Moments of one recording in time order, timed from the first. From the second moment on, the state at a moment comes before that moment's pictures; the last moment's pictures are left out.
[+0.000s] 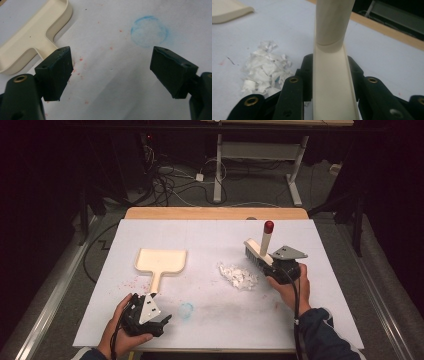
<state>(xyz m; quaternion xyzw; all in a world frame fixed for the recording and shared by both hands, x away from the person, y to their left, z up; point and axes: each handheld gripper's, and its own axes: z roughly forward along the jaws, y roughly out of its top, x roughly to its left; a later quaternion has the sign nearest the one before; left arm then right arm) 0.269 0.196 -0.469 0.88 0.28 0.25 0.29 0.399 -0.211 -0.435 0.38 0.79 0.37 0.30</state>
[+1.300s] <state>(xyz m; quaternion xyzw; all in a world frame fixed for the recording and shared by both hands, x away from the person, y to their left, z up) 0.270 0.196 -0.470 0.88 0.28 0.25 0.30 0.434 -0.182 -0.413 0.21 0.83 0.43 0.27</state>
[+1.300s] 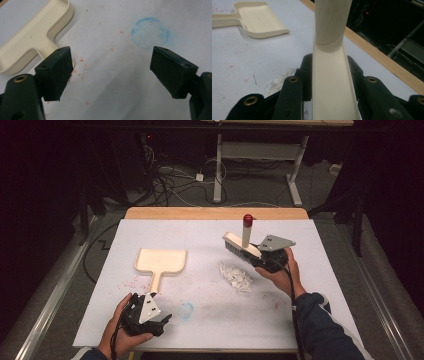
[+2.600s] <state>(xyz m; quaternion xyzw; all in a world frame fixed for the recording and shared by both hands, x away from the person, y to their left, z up) 0.272 0.194 -0.475 0.88 0.29 0.23 0.29 0.438 -0.204 -0.438 0.12 0.84 0.49 0.19</state>
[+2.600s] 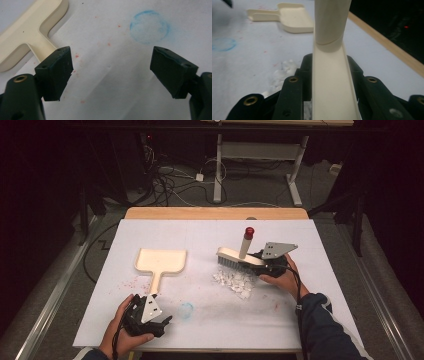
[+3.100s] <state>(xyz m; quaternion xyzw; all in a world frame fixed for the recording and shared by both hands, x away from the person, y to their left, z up) 0.270 0.191 -0.474 0.89 0.27 0.24 0.29 0.404 -0.224 -0.399 0.20 0.81 0.49 0.25</state>
